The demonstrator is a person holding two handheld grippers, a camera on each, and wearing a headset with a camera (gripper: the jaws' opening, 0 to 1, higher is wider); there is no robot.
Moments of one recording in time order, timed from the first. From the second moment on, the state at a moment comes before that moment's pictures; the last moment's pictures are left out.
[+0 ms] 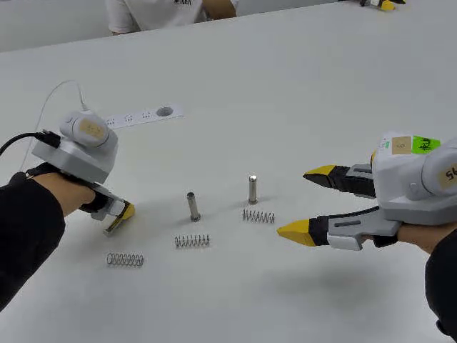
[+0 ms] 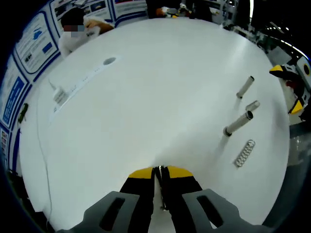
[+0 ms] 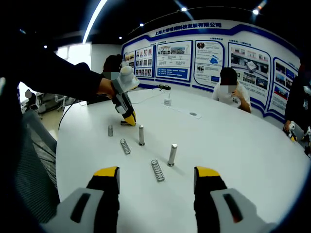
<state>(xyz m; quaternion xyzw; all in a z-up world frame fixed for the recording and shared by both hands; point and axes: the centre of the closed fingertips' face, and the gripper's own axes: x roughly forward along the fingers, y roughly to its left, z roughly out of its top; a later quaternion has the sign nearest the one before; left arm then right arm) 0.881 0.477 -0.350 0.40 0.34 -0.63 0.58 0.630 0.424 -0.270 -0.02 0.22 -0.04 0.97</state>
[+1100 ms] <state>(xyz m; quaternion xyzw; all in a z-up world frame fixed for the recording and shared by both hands) 0.873 0.482 -0.312 0.36 0.31 -0.64 0.61 0.630 0.427 -0.269 -0.03 0.22 -0.04 0.97</state>
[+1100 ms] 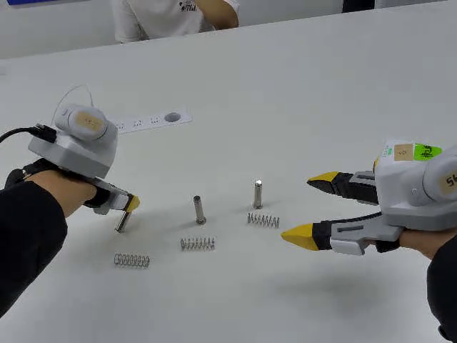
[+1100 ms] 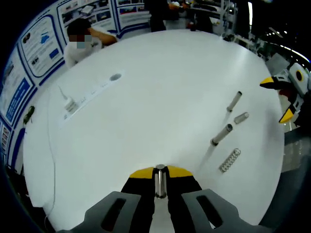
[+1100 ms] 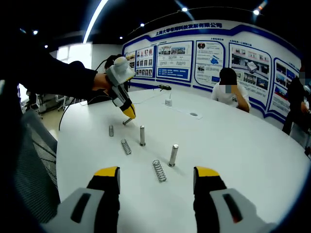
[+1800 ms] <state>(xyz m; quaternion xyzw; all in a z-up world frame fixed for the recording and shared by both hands) 0.879 0.499 -0.300 0.30 0.31 -0.64 0.64 0.630 0.429 -0.277 -0.02 0.24 -0.03 0.97</state>
